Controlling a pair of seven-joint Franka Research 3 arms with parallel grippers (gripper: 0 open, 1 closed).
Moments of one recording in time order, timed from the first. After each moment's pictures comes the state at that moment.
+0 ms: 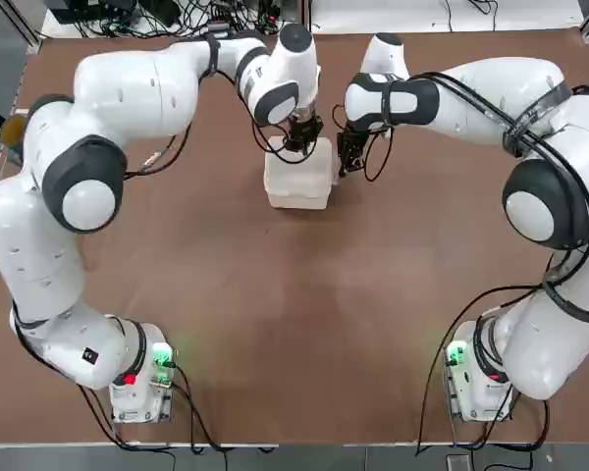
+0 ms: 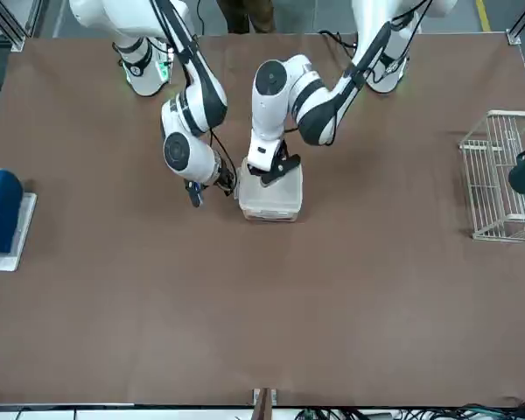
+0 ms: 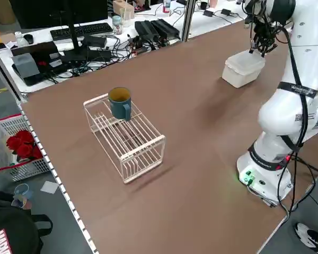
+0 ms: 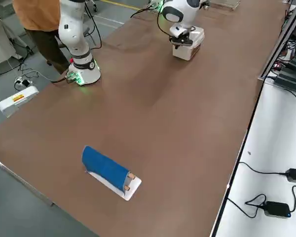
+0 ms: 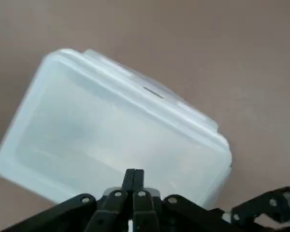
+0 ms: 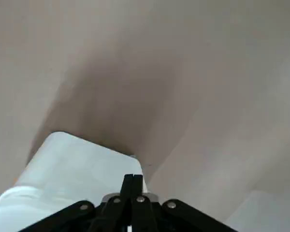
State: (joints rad) left arm -0.45 0.53 -0.50 -1.68 0.29 2.22 -1.52; right arm 0.71 0.37 -0.08 -1.98 0.51 2.22 1.41
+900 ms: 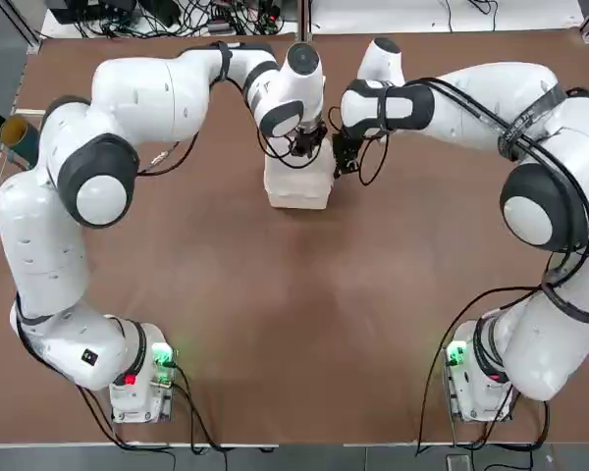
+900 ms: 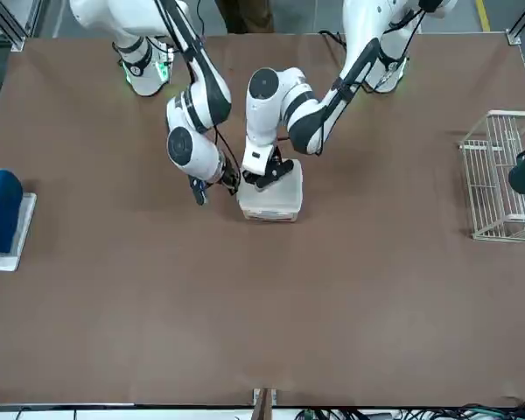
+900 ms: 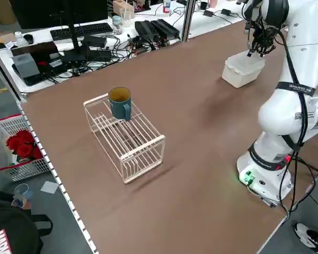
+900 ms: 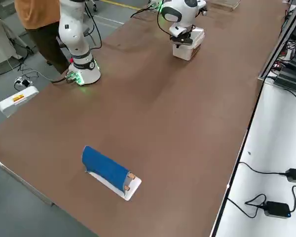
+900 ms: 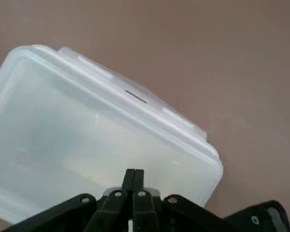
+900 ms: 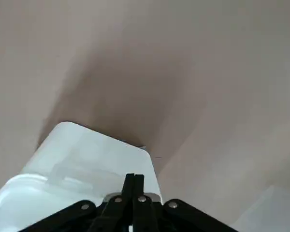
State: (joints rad) left arm -0.47 0.58 -0.51 -1.67 0.41 2.27 -1.62; right arm 0.74 0.38 -0.08 -1.99 0.54 2.28 1.41
